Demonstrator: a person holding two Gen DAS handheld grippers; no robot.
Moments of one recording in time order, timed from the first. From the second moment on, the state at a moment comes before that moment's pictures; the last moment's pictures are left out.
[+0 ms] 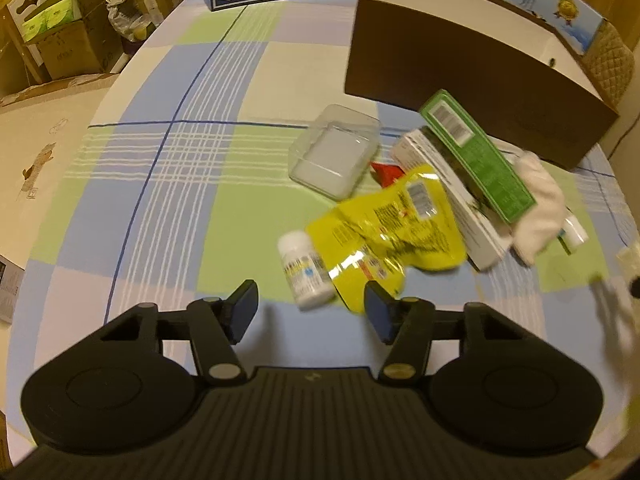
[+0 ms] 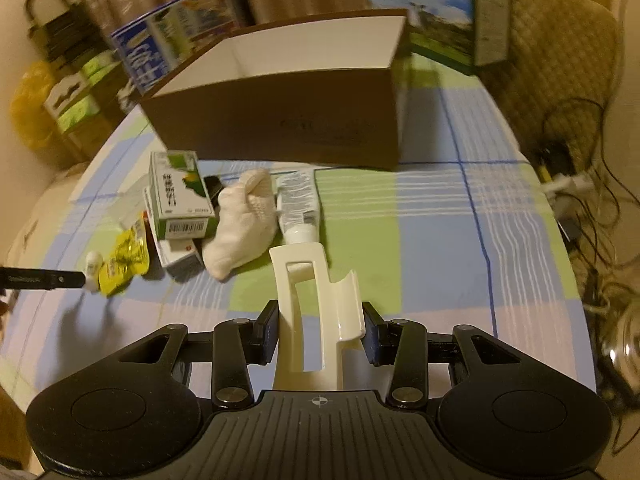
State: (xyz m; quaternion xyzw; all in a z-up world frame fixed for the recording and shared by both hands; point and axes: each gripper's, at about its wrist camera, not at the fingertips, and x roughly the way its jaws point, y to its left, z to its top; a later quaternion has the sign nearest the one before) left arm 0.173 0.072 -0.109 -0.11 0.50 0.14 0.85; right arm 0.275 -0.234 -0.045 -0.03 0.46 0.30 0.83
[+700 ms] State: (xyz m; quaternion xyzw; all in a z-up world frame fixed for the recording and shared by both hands) left arm 0.197 0.095 -0.138 -0.13 0.53 0.10 0.84; right arm 0.270 -0.234 -0.037 -0.01 0.47 0.24 0.85
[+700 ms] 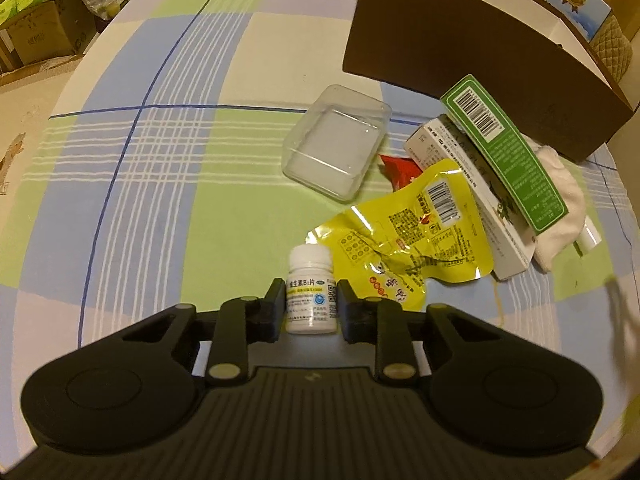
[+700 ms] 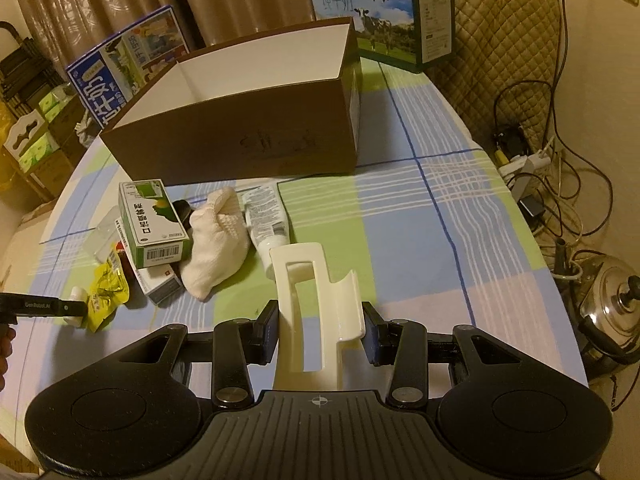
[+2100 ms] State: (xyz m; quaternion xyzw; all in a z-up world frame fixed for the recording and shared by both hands) left arm 0.419 0.030 -0.020 -0.08 0.43 -0.02 0.90; right arm 0.460 -0.109 0.031 0.00 0.38 0.35 0.86
